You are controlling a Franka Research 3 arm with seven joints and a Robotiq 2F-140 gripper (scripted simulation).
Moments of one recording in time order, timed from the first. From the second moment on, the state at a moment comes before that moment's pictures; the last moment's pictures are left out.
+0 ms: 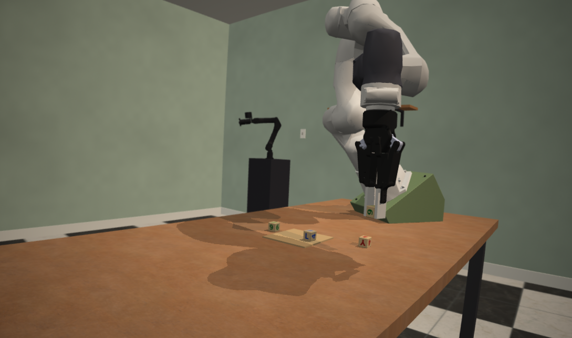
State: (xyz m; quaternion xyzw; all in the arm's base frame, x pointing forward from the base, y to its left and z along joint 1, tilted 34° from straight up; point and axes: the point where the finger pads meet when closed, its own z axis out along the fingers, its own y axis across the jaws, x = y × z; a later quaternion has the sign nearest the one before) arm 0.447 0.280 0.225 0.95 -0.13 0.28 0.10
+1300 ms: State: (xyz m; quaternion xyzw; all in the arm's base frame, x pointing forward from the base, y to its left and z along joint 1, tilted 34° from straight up) arm 0.435 0.115 0.269 0.82 -0.48 0.30 0.03
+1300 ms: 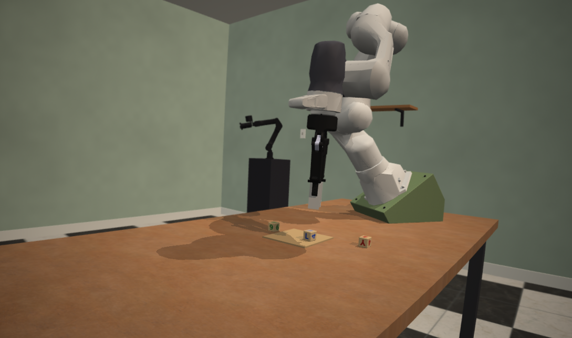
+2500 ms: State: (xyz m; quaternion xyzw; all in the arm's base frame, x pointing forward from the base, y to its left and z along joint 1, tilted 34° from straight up) arm 0.409 0.053 0.284 0.68 -0.67 0.29 -0.08
